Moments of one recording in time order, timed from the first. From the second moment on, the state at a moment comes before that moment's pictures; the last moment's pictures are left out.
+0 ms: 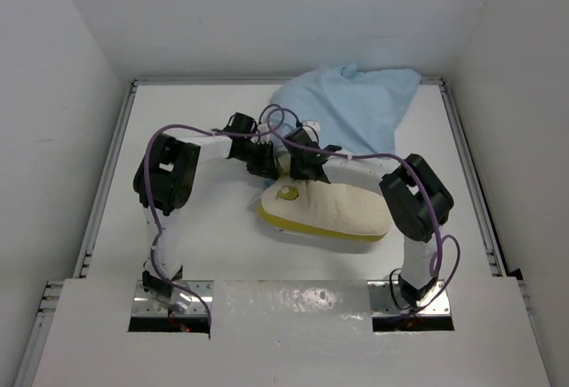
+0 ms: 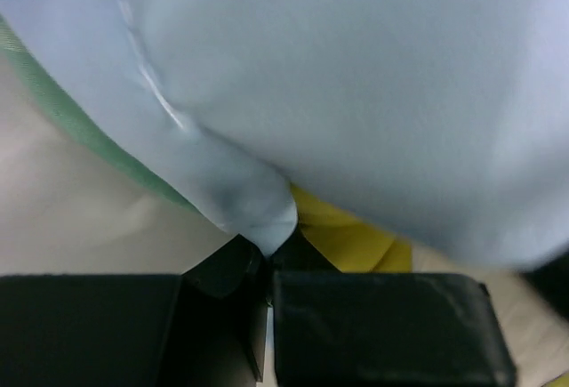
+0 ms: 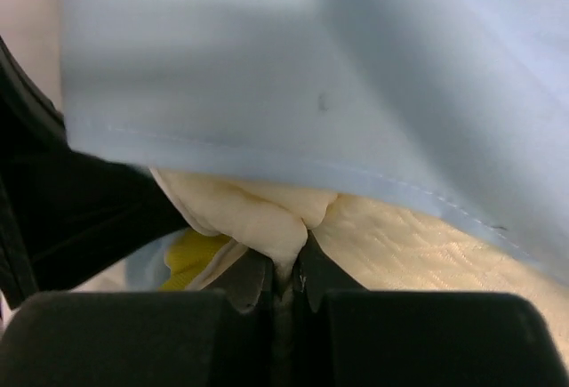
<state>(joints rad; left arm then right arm) -0.36 2.08 1.29 -0.30 0.64 -0.22 0.72 1.91 1.21 -0.24 0.34 0.63</state>
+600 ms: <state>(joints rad) -0.30 2.00 1.64 -1.05 0.87 0.56 0.58 2.11 1.69 0.02 0.73 0.49</state>
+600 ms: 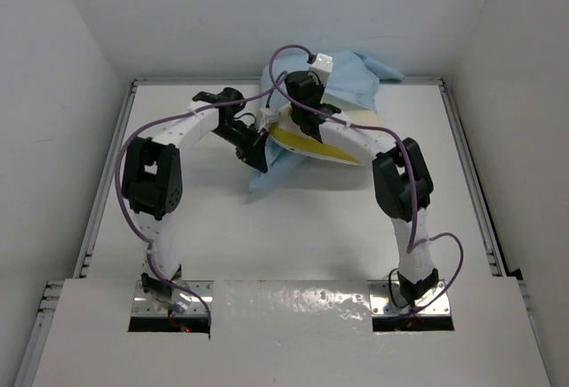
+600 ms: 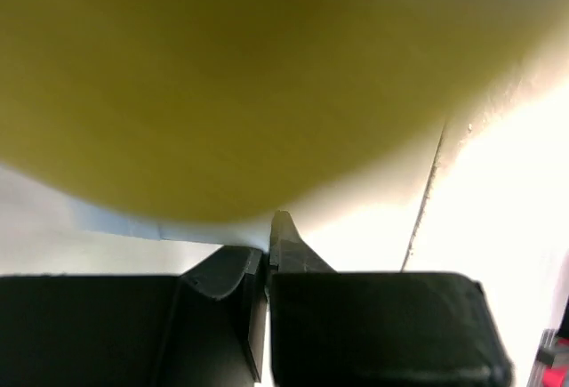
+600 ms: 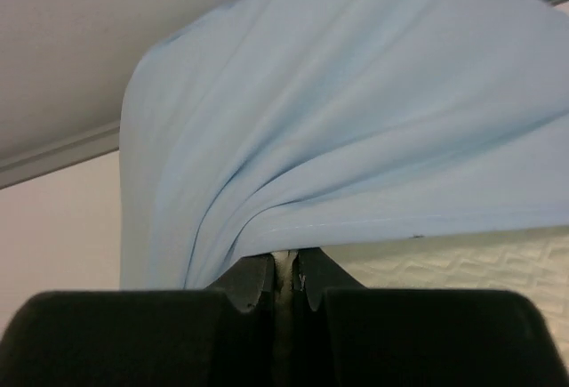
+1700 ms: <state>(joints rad) -0.07 1.87 1.38 -1.15 0.82 0.63 0.25 1.16 1.01 -0.23 -0.01 0.27</state>
